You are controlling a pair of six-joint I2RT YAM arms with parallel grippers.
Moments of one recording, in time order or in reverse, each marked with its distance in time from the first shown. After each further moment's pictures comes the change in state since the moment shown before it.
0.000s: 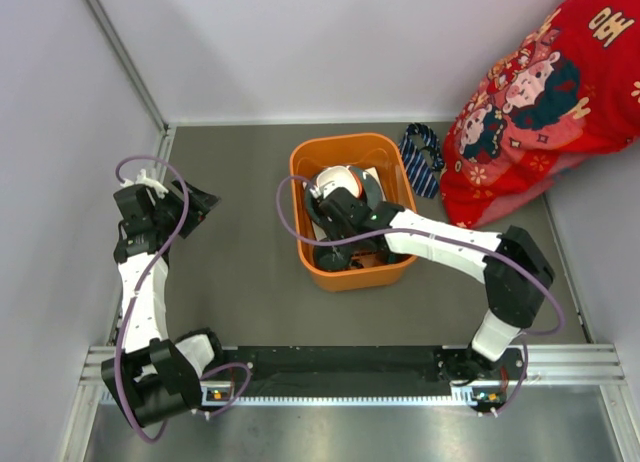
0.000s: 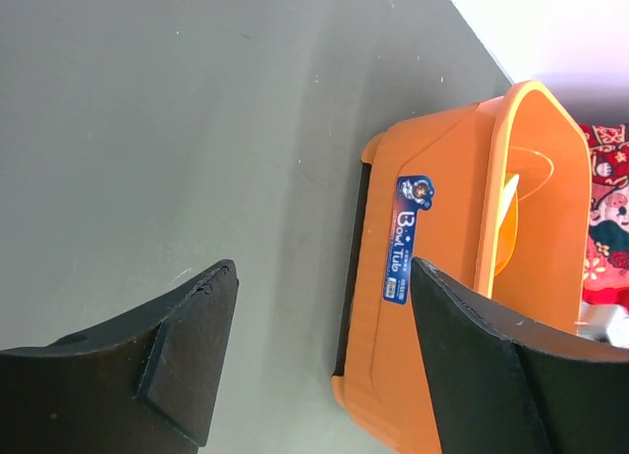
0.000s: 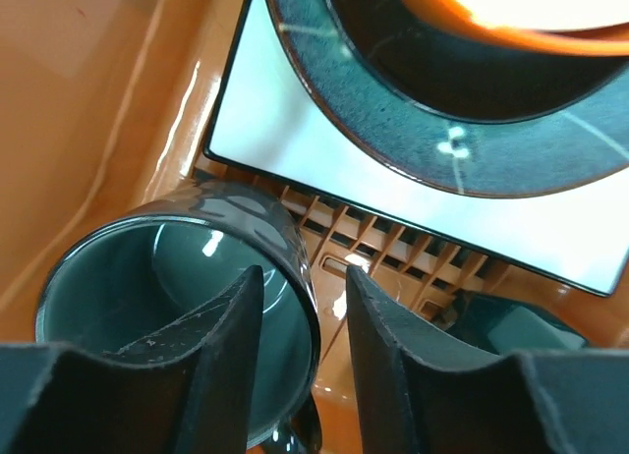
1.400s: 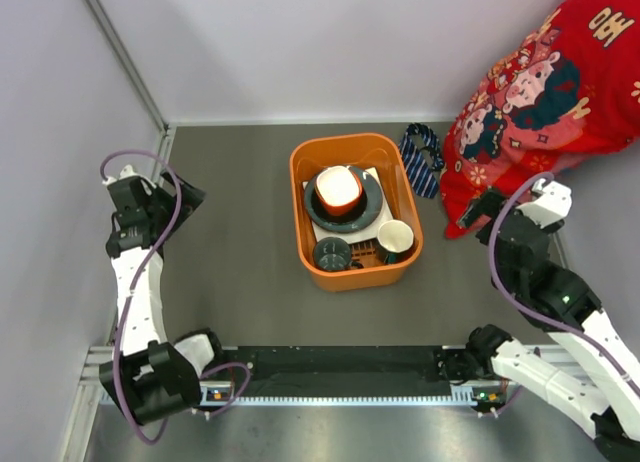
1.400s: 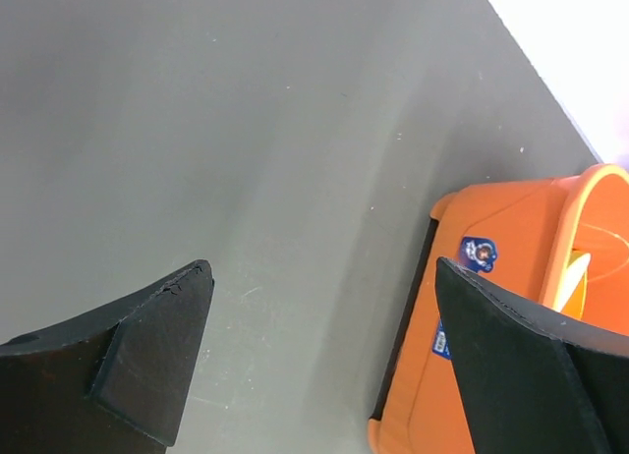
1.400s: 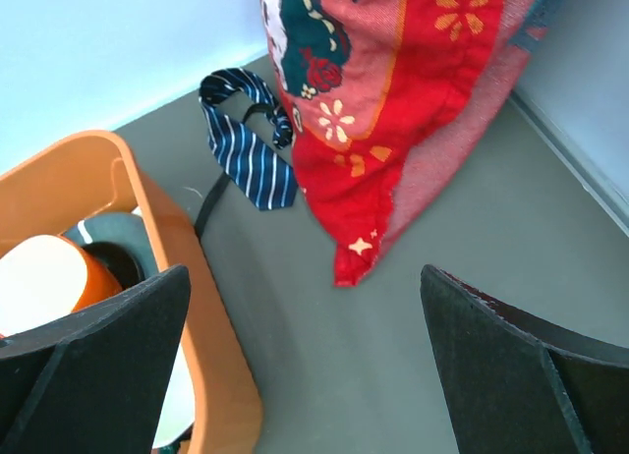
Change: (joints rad) left arm -0.001 0.012 0.113 -0.134 -0.253 0.029; right arm -0.274 -1.069 -0.319 -0.120 0.694 0.300
